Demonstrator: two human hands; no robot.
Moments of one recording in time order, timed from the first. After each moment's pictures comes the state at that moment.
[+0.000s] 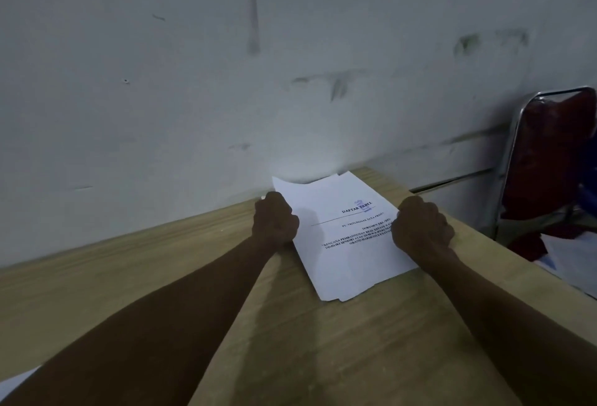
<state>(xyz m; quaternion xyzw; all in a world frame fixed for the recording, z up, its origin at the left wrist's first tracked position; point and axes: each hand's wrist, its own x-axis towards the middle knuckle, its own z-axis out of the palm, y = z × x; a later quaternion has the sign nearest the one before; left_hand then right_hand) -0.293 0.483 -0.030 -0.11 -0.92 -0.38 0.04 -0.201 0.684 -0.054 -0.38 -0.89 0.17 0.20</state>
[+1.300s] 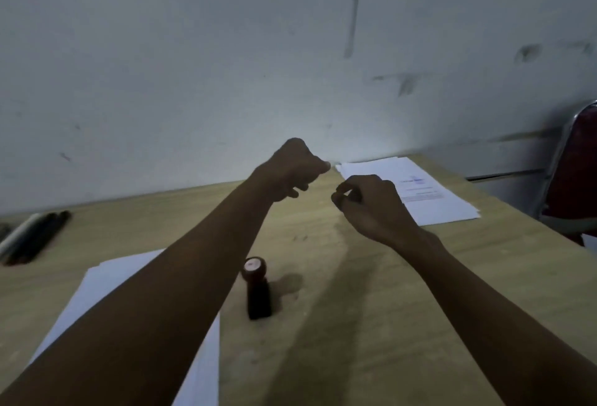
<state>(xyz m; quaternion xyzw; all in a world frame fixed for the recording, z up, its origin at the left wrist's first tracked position) -0.143 0.331 0.103 -0.12 -0.88 -0.45 -0.07 -0.089 0.472 0.033 -0.04 -0.92 0.33 0.18</state>
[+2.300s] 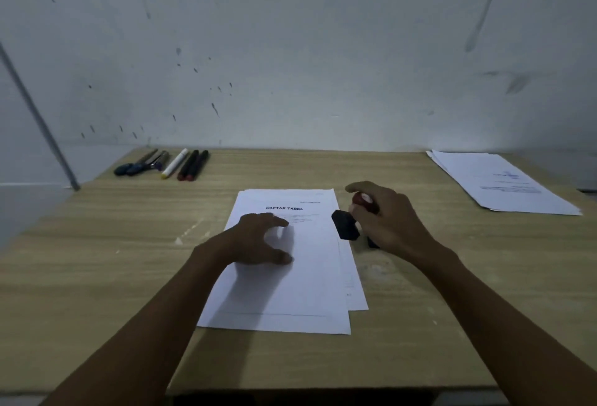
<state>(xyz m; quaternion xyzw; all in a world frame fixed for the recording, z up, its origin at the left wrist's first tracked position) -0.020 0.024 -0.030 -0.12 -0.96 -0.22 -0.07 -0.006 0.281 0.000 0.12 -0.90 0.39 0.14</state>
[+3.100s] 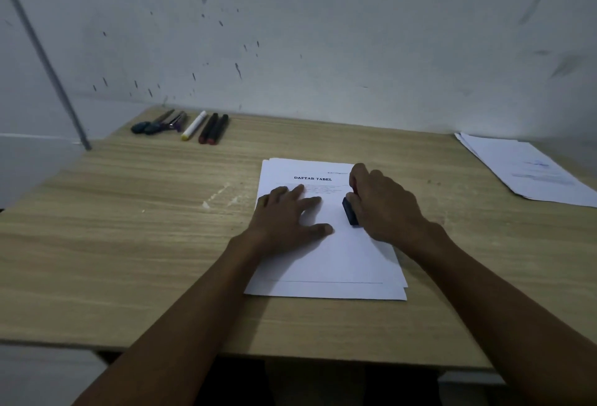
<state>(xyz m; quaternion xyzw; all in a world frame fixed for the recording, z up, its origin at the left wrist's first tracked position) -0.017 0.019 -0.082 -0.11 -0.97 -0.22 0.04 -0.009 0.208 -0.018 0.13 -0.98 0.08 0.13</state>
